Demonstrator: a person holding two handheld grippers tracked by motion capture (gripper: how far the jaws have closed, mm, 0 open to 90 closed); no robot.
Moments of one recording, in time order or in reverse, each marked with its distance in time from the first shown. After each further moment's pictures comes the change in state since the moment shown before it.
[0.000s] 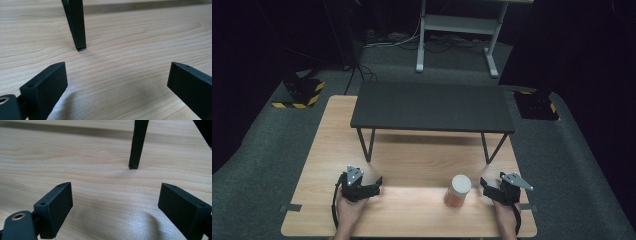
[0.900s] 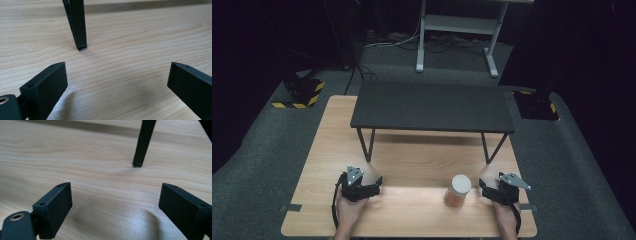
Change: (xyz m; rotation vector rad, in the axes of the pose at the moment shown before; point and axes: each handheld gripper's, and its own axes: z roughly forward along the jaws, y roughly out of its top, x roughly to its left) left arm 0.000 0.000 0.000 0.001 0.003 -0.004; right arm 0.002 0.004 0.002 0.026 0.009 -0.040
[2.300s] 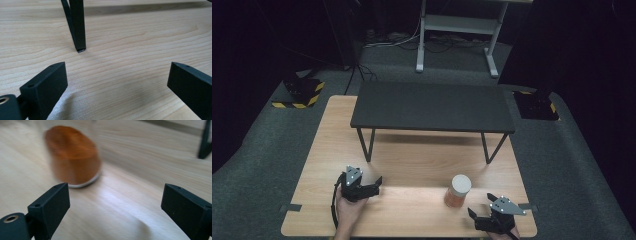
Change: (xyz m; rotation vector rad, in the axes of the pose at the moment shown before) left arm 0.003 -0.002 -0.002 -0.014 -0.016 -0.011; right arm 0.033 -0.011 -0.061 0.033 0.221 -0.164
